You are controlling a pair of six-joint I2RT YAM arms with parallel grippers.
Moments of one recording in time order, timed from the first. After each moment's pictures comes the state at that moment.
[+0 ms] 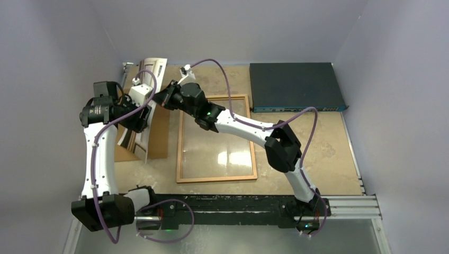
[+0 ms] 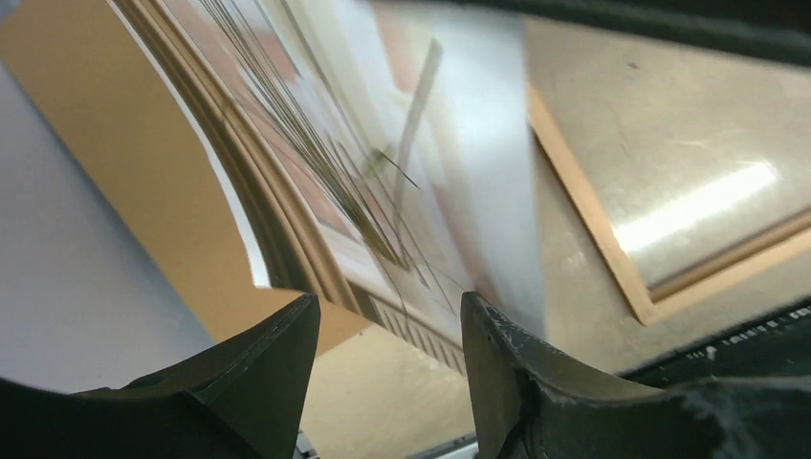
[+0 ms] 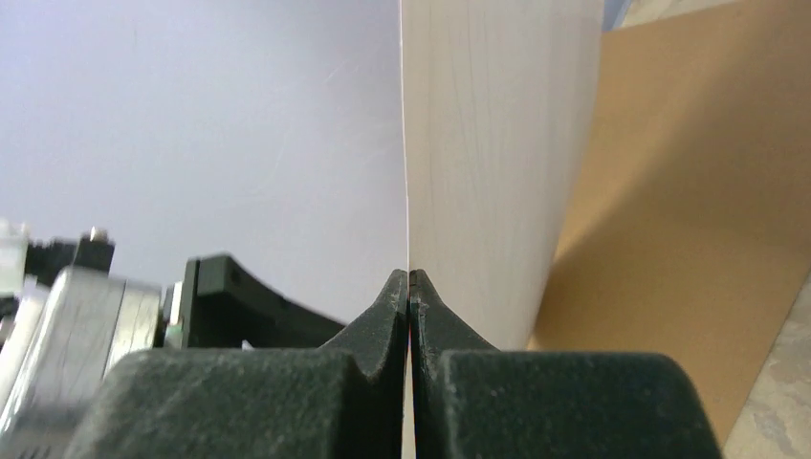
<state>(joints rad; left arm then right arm) 0.21 1.17 1.31 -1.09 0.31 0.63 1.00 2.15 1.88 0.22 0.04 1.01</state>
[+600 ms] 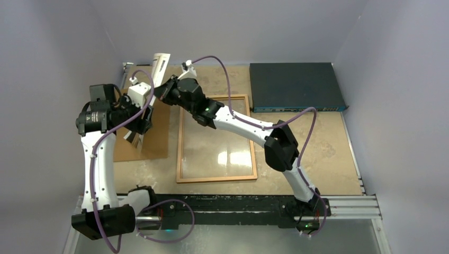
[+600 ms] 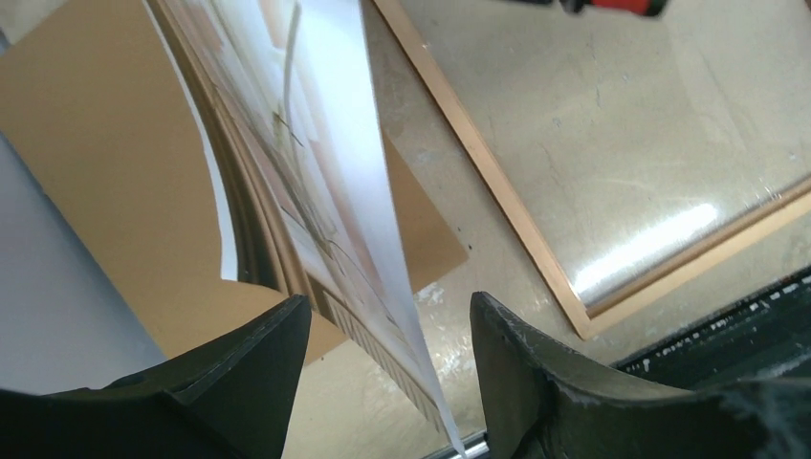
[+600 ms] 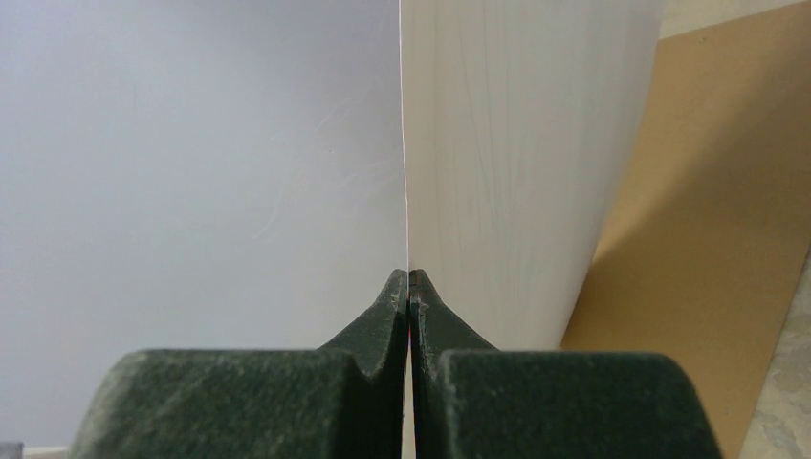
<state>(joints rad) 0.20 1.09 1.33 -1.16 0.44 0.56 1.00 2.19 2.01 0.10 0.14 1.05</state>
